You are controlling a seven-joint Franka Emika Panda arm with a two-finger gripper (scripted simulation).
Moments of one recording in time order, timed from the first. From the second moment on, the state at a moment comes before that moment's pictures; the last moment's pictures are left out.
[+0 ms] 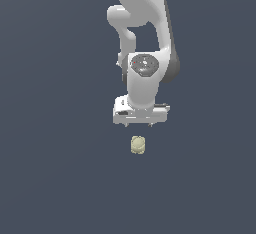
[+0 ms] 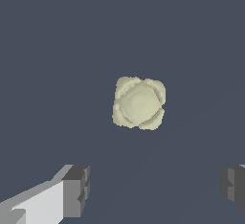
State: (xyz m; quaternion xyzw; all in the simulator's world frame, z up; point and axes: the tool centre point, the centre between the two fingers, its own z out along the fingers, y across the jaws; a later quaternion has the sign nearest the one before) arm 0.029 0.044 0.140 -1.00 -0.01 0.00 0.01
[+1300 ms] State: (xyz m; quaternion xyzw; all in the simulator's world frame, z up) arm 0.073 0.046 0.073 -1.00 0.05 0.00 0.00
